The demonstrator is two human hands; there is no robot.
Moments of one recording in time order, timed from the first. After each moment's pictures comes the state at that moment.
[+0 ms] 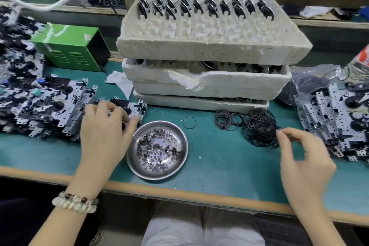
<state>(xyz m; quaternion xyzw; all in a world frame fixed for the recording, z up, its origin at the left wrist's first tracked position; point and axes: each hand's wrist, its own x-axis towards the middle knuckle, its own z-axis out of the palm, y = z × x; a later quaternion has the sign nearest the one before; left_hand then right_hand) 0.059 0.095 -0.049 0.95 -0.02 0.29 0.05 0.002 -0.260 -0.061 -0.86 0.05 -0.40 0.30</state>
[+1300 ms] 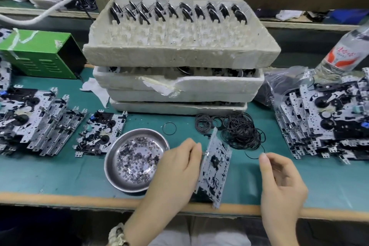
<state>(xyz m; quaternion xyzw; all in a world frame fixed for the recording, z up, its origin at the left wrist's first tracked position) 0.009 -0.063 -0.028 0.88 -0.09 -0.05 0.47 -0.031 -0.247 -0.080 -0.71 0.21 -0.33 0.59</state>
